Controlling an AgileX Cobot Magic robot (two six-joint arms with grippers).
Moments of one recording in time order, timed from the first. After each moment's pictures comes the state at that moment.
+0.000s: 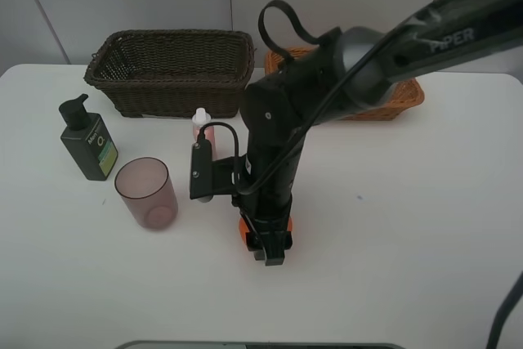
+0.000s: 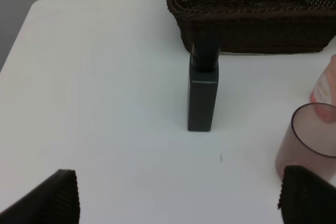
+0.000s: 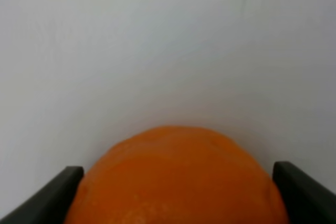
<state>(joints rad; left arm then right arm) 0.01 -0.01 -0.50 -0.01 1.07 0.00 0.89 2.06 -1.21 0.01 0.77 -0.77</state>
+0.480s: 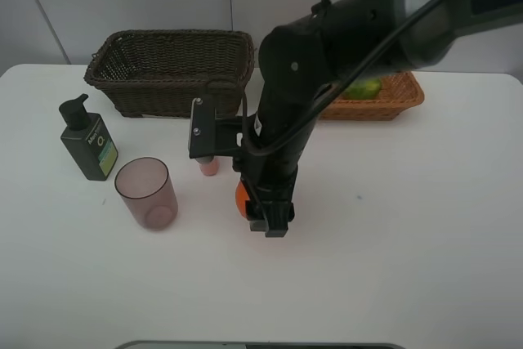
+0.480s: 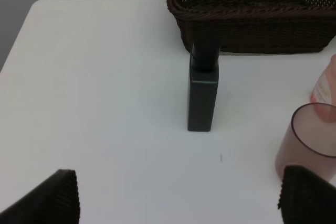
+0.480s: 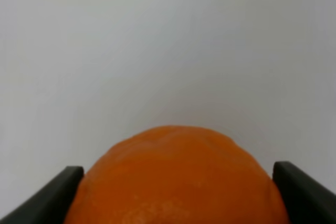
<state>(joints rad) 0.01 -0.01 -0.50 -0.01 1.07 0.00 0.85 1.91 -1.21 0.01 0.79 -0.77</state>
